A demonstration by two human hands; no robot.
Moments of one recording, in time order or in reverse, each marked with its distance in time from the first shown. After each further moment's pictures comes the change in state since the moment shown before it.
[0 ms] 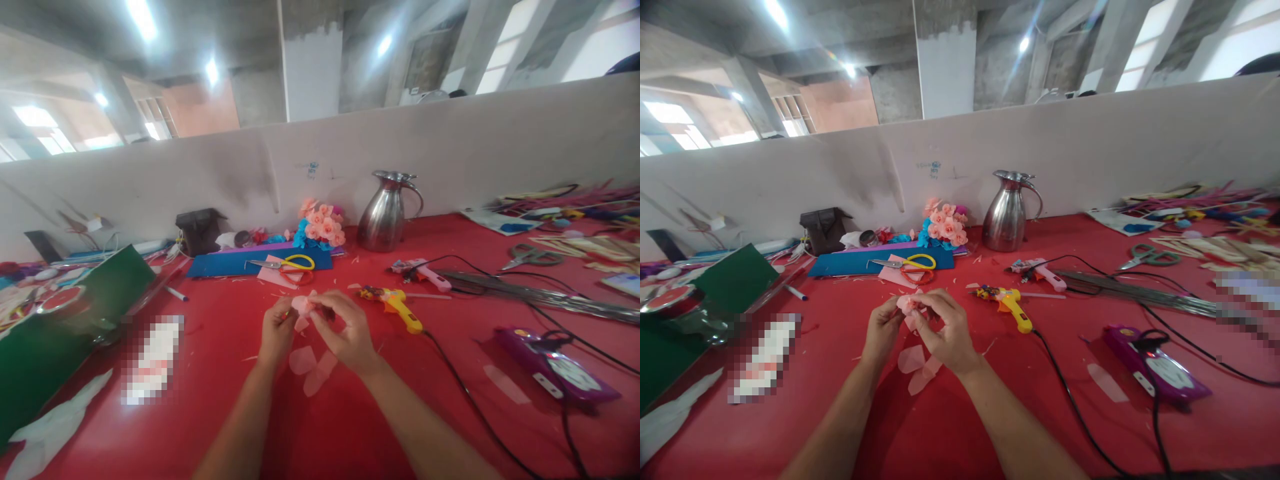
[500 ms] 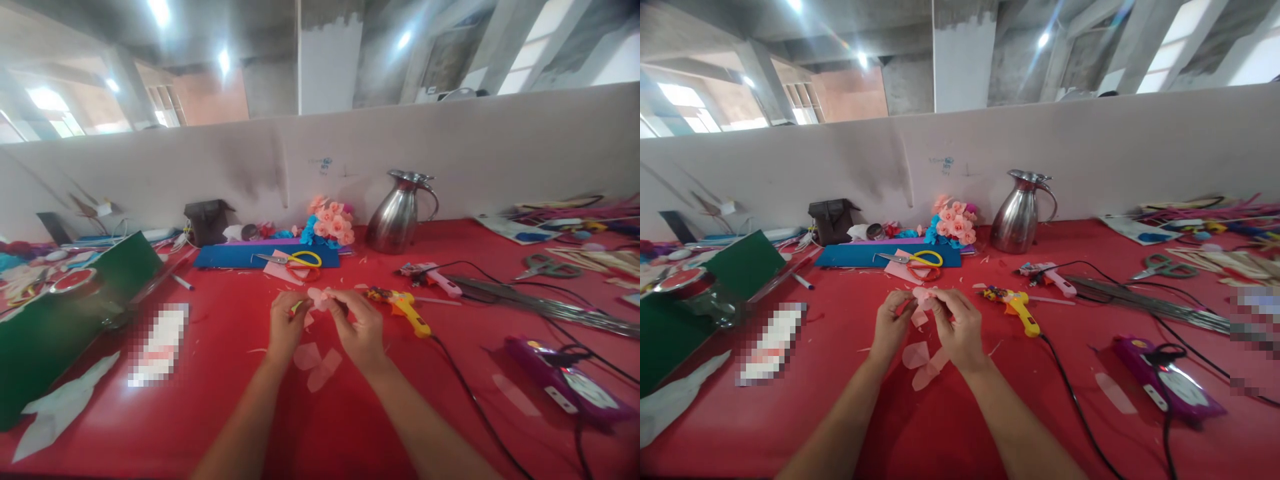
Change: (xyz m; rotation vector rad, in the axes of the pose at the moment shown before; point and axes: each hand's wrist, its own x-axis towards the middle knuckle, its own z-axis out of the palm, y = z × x) left_hand 0.003 0.004 0.001 0.329 0.165 0.139; right_hand 0.000 0.006 0.003 -0.204 0.131 0.024
